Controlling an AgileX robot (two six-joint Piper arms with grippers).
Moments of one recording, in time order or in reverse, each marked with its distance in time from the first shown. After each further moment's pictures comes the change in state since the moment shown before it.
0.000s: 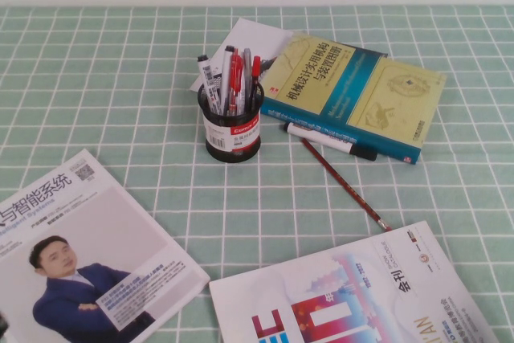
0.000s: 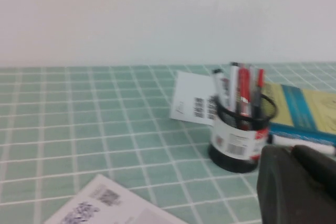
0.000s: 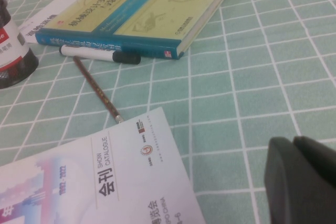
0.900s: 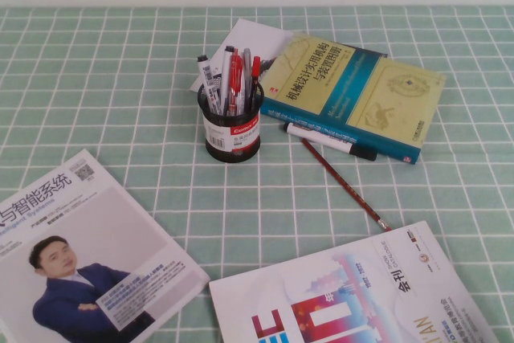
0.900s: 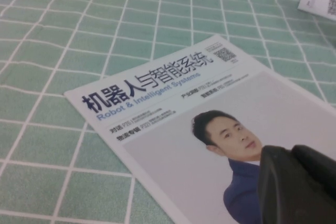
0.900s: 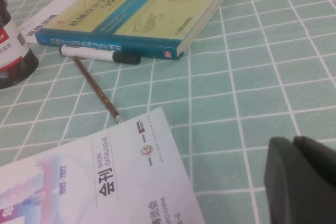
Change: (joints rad) right arm 0.000 0.000 0.000 0.001 0.000 0.000; left arm 0.315 -0.338 0.338 -0.156 0.187 0.115
